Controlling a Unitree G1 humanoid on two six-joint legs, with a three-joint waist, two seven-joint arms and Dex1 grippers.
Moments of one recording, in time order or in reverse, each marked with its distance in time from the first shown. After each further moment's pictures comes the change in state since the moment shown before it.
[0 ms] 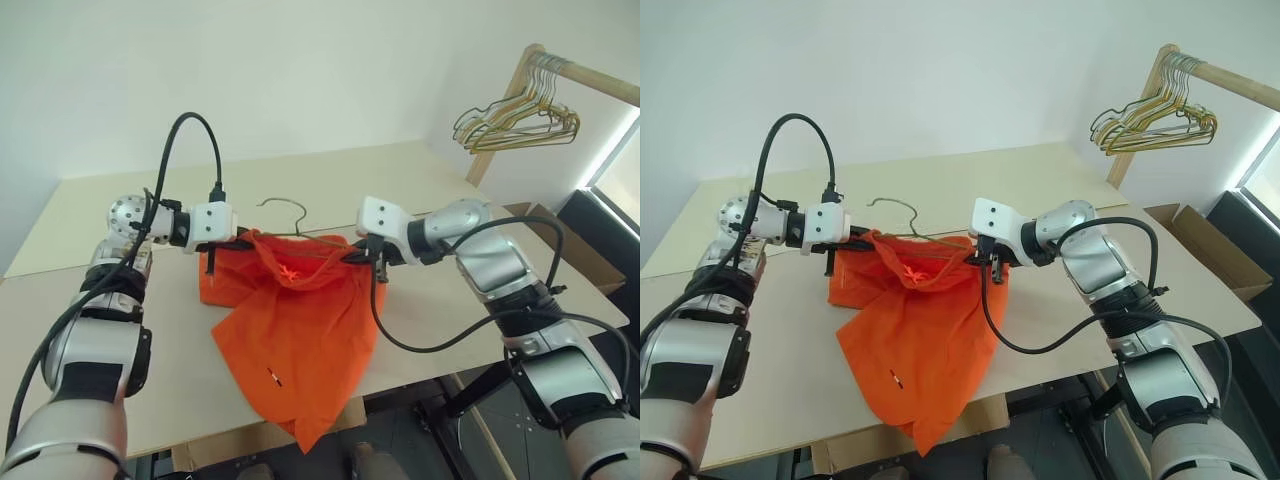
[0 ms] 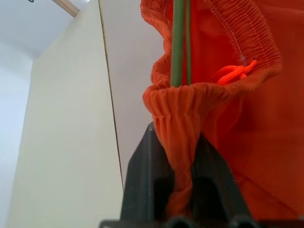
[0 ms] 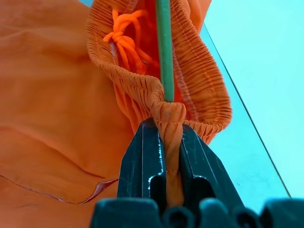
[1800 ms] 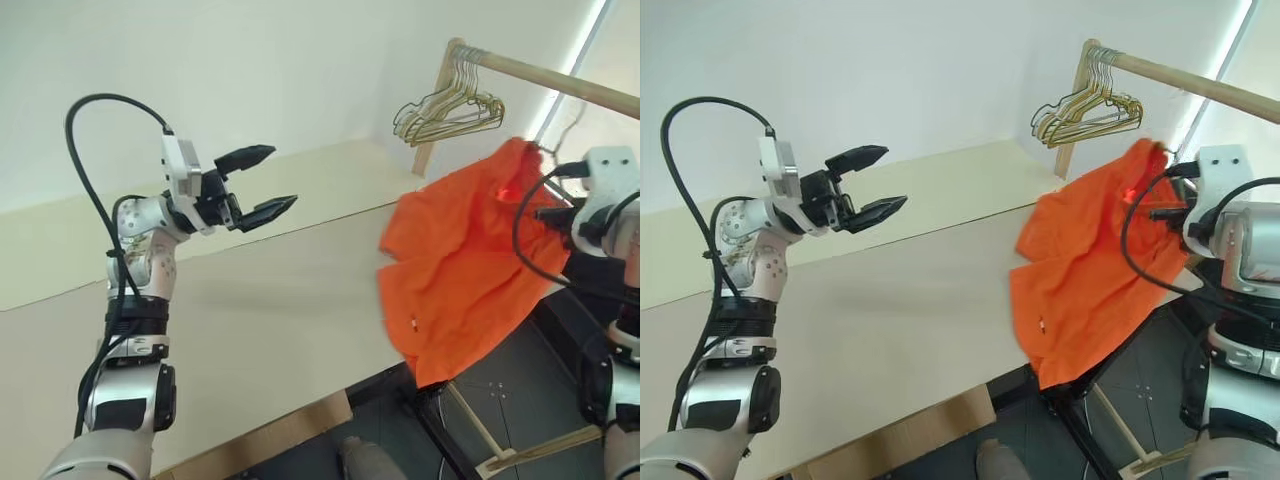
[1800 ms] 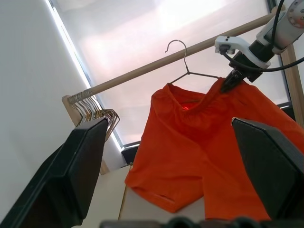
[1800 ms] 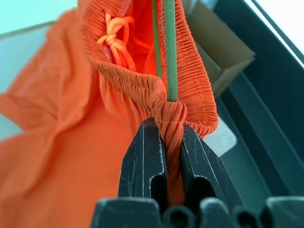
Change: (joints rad) left arm 0.270 -0.191 0.285 -0.742 -0.500 0.655 0.198; right arm 0.015 -0.182 -0.719 -0.143 0.033 1.039 -0.889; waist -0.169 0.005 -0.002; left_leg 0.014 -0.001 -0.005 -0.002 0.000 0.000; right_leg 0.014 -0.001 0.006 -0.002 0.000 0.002
